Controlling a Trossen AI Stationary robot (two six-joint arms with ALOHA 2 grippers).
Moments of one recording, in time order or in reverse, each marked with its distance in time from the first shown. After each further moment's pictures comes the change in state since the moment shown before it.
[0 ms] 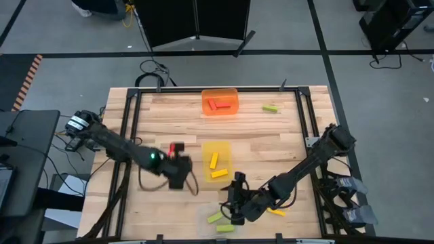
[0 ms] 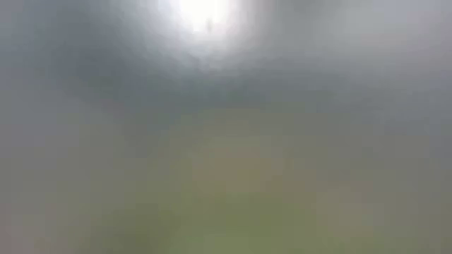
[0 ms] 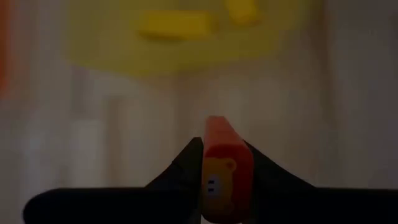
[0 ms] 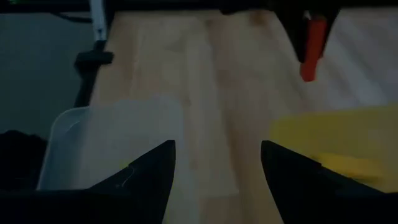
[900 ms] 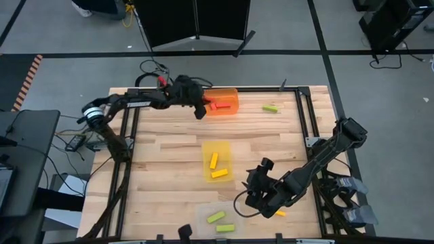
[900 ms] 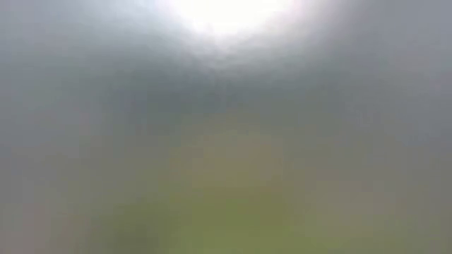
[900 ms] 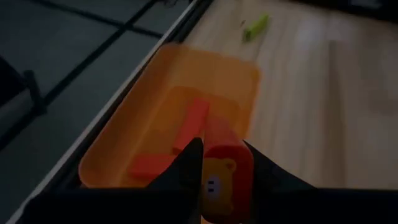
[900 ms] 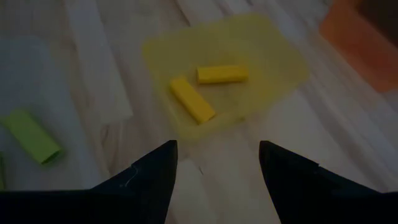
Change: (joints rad) left arm 1.033 0.166 0.044 0.720 0.601 0.380; right arm 0.052 -0.175 -0.031 -0.635 0.173 0.464
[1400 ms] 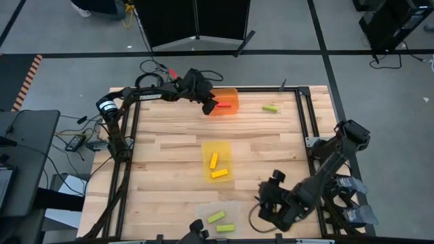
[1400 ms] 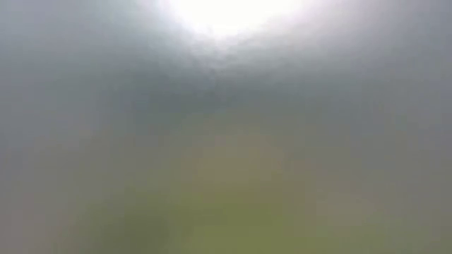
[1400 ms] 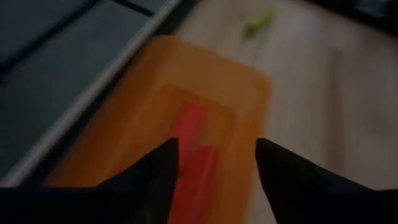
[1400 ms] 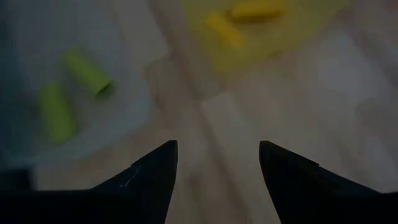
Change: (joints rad) left arm 0.021 0.202 0.239 -0.136 0.097 -0.080; right arm 0.147 0.001 0.000 -0.103 -0.113 0.241
